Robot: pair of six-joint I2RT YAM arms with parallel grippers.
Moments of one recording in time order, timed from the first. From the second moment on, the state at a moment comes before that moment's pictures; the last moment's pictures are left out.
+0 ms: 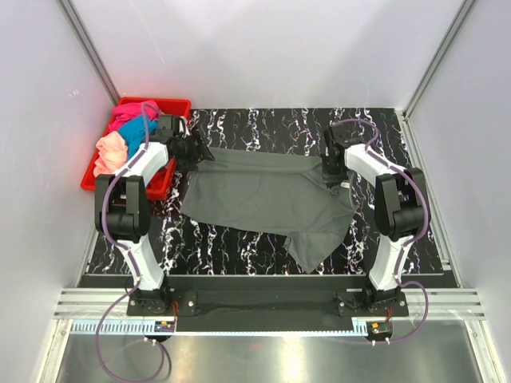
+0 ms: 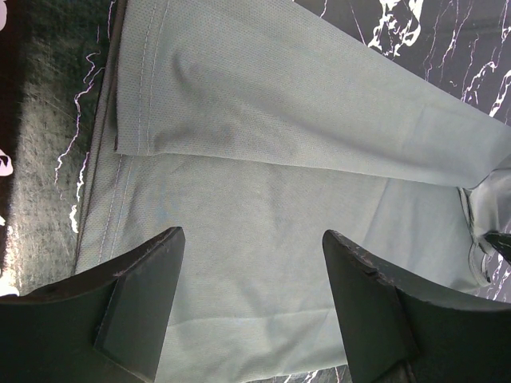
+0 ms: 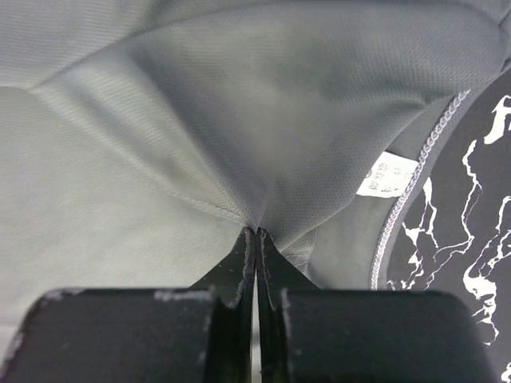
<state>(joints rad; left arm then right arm) -0.06 1.87 1.40 -0.48 0.32 -0.49 0.24 1.92 1.37 -0.65 0.10 0.21</state>
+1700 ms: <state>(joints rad) -0.12 1.31 1.01 -0.82 -0.08 -0.87 1.26 1.29 0.75 -0.84 0.24 1.02</state>
